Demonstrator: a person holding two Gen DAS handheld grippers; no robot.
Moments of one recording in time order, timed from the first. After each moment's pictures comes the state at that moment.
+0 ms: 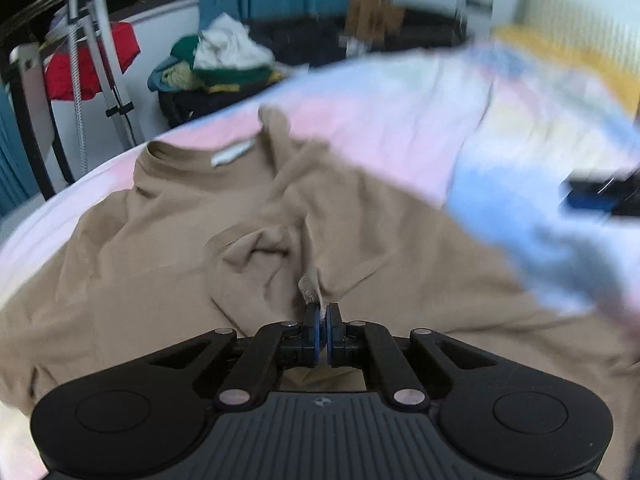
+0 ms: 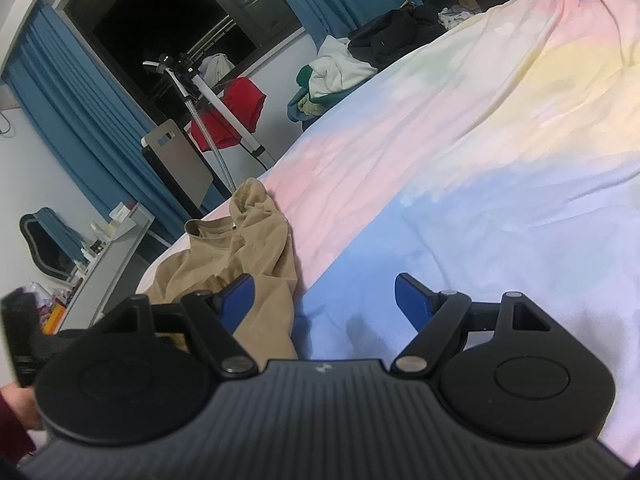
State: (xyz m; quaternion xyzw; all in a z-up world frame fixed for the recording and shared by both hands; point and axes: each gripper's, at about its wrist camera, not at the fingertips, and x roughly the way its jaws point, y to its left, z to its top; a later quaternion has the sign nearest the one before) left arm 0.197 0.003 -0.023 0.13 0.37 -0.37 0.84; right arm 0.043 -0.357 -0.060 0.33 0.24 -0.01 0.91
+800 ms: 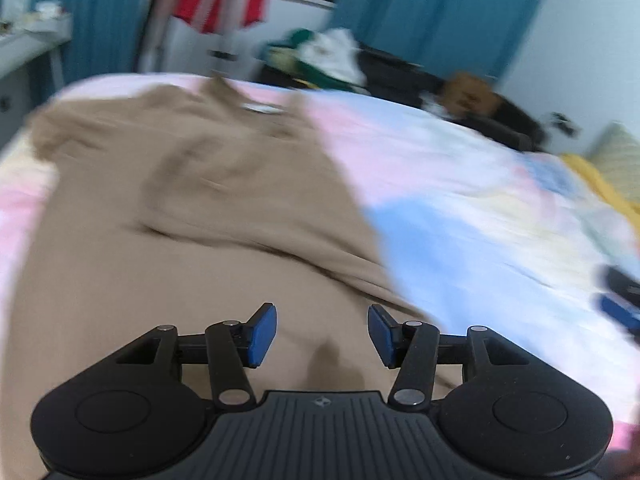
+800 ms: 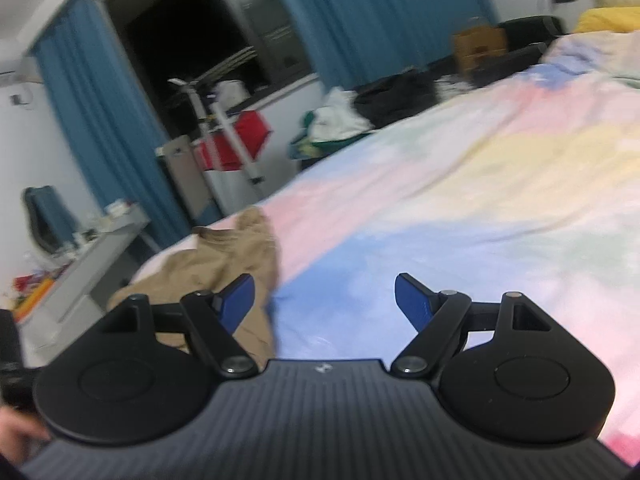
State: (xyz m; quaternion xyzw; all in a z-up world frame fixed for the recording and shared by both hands) left arm 0.008 -0.060 -0.022 -0.06 0.41 -0.25 0.87; right arm -0.108 -0.376 -0.006 0.26 0.18 -0.05 0.95
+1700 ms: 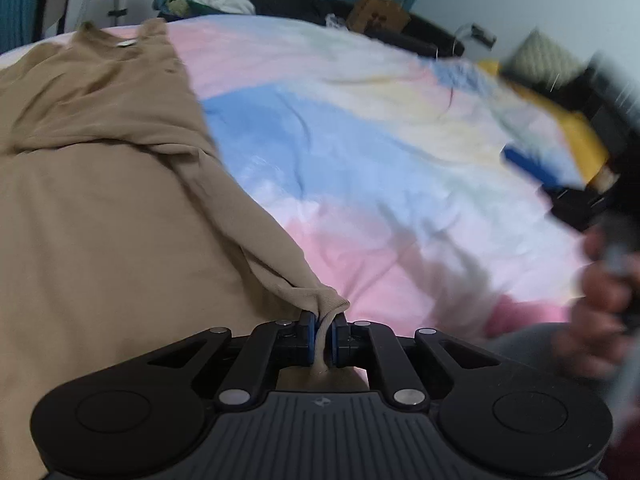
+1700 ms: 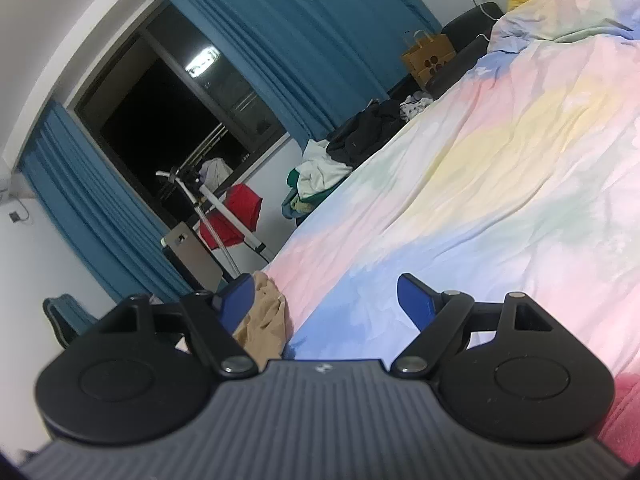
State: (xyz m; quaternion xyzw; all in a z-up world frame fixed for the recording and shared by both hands) left arm -0.077 -0.093 -0.030 -0.02 0.46 -0.32 0.82; right arm -0.142 -0.404 -0.024 0.37 0.11 -0.06 0.92
